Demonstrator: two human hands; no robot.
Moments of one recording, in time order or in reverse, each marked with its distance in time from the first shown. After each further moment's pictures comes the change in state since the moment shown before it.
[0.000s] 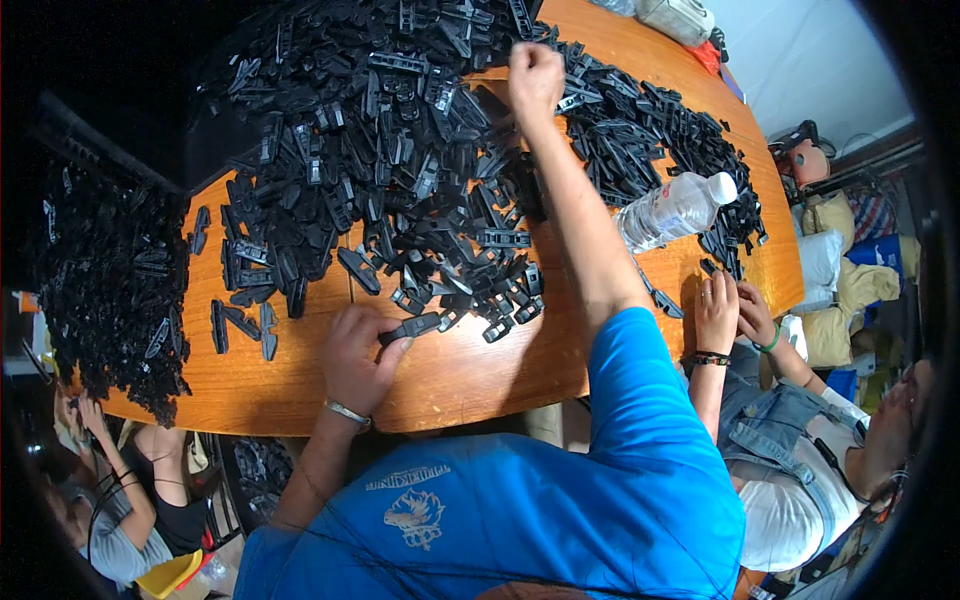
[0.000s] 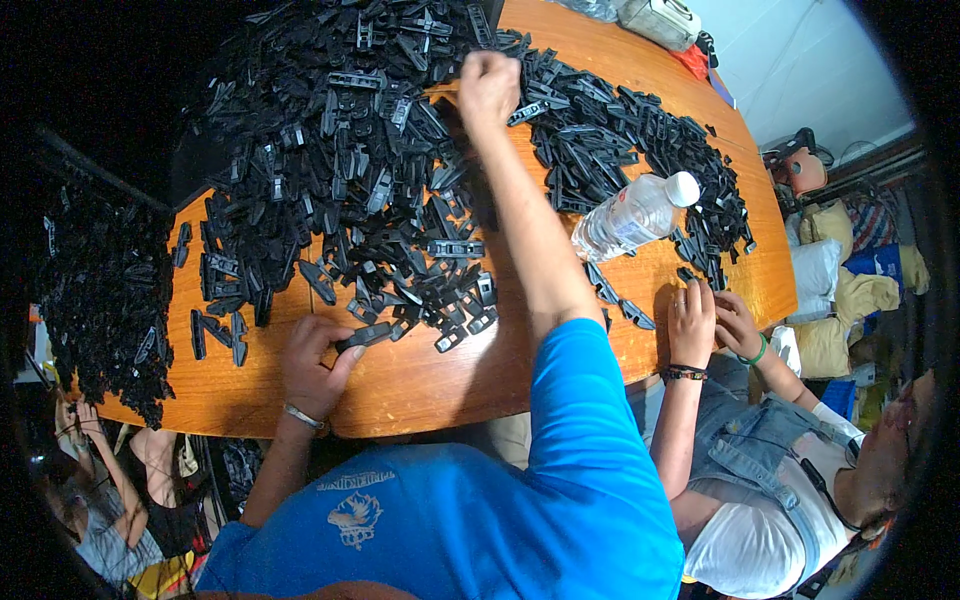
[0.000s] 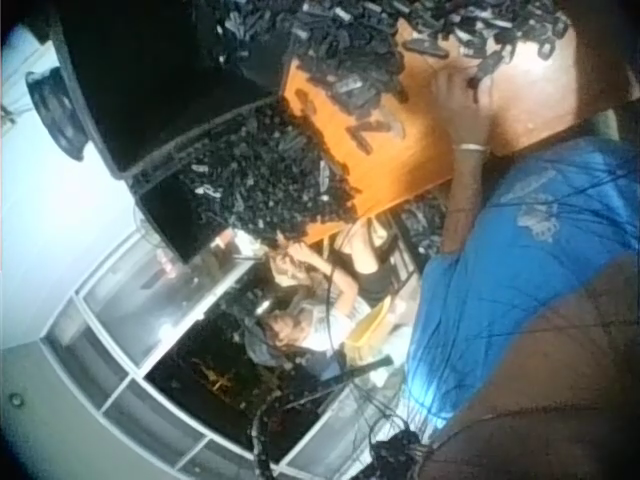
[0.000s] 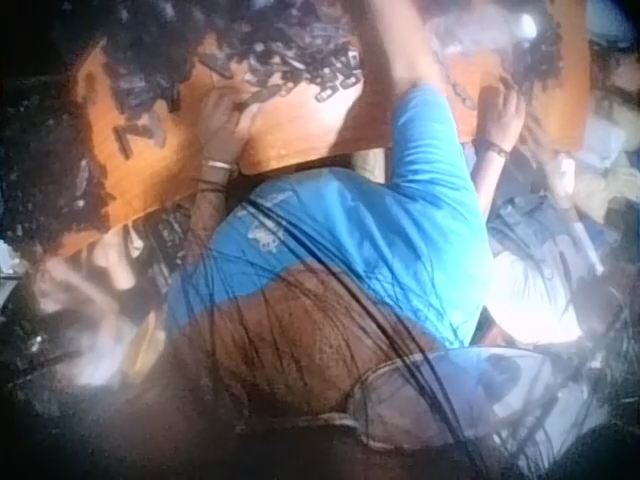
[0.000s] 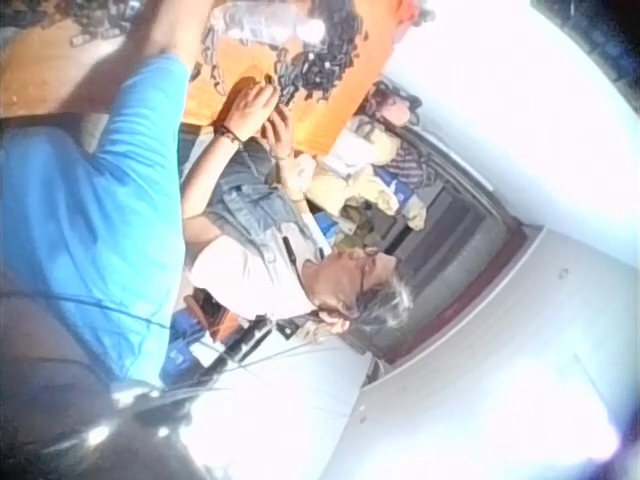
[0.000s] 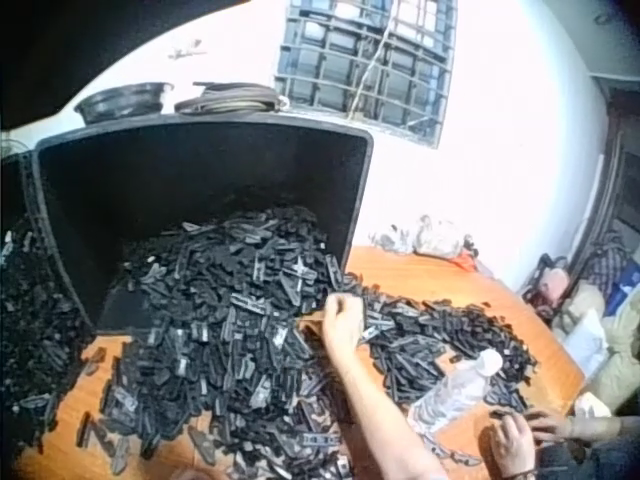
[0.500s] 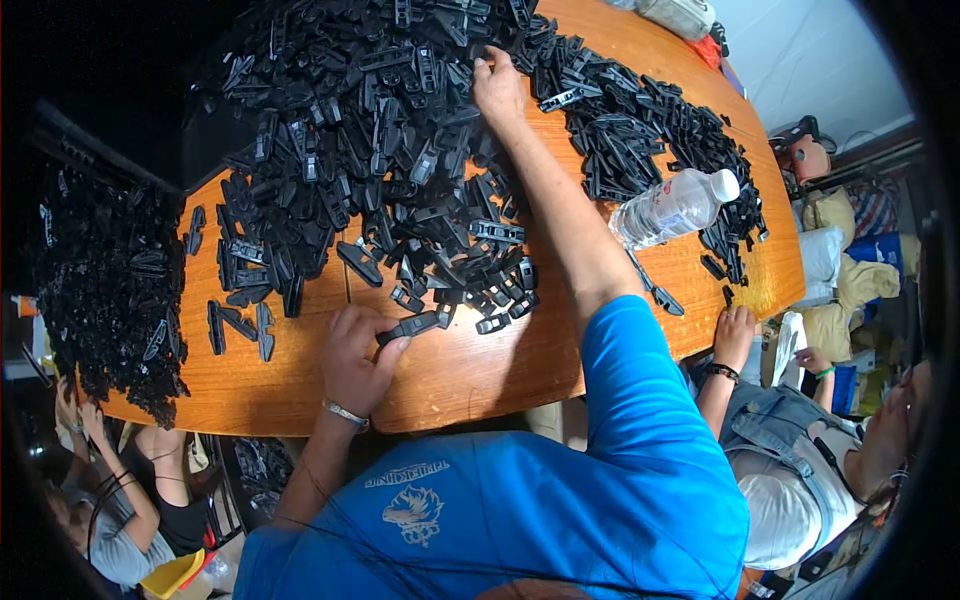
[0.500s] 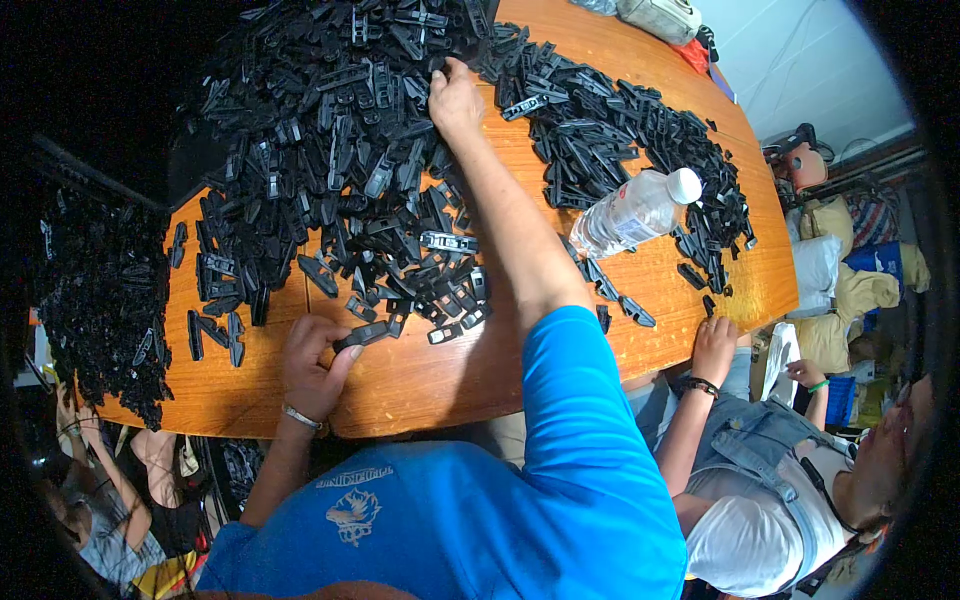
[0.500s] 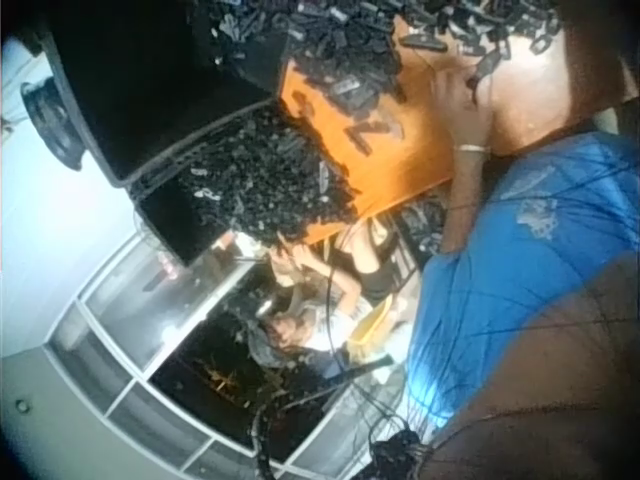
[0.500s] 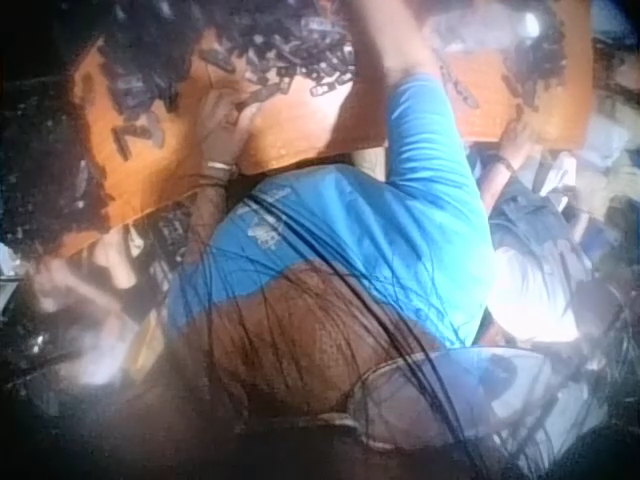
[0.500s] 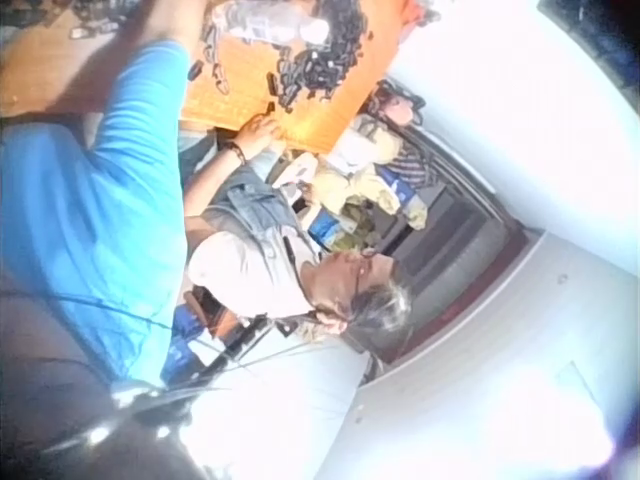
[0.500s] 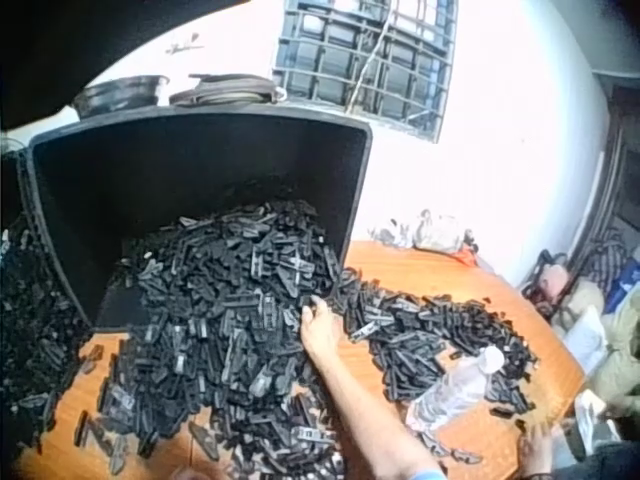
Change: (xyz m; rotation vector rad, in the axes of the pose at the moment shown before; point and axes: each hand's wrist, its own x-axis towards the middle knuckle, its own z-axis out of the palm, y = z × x) left_hand -0.008 -0.002 0.000 -0.040 -0.016 -0.027; right_hand -0.034 0.008 0.027 0.001 -0.378 0.165
